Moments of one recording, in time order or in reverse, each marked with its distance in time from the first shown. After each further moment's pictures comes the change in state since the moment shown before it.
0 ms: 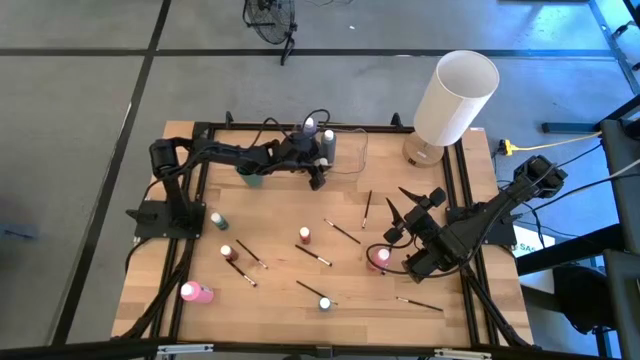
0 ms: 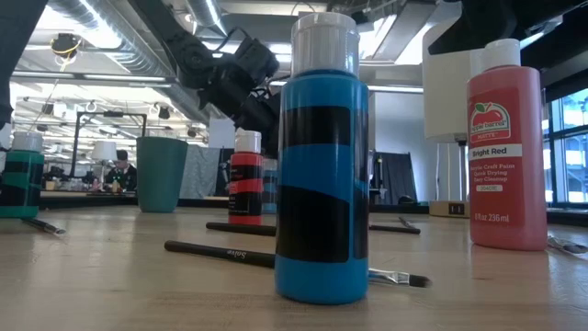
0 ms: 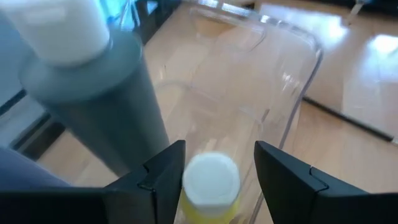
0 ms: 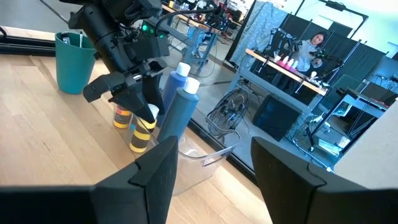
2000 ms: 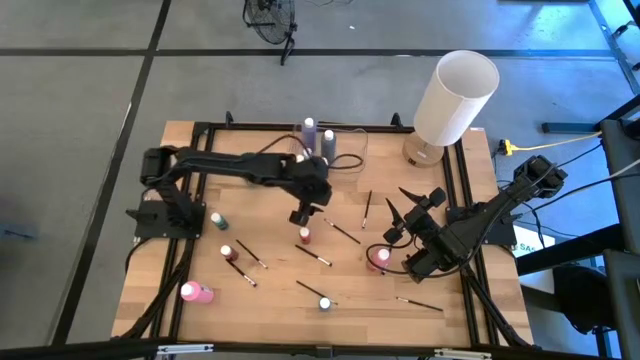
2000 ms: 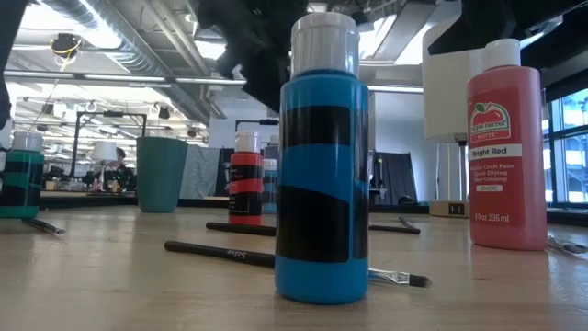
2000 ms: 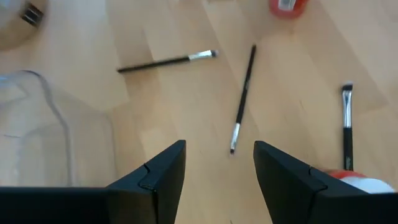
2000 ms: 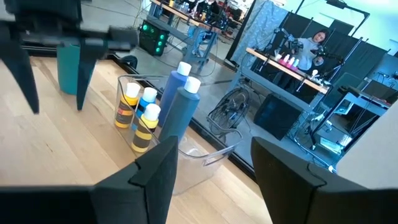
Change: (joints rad) left arm -0.271 -0.044 0.366 -0.843 0.121 0.494; right arm 0.000 0.000 0.000 0.009 -0.003 0.000
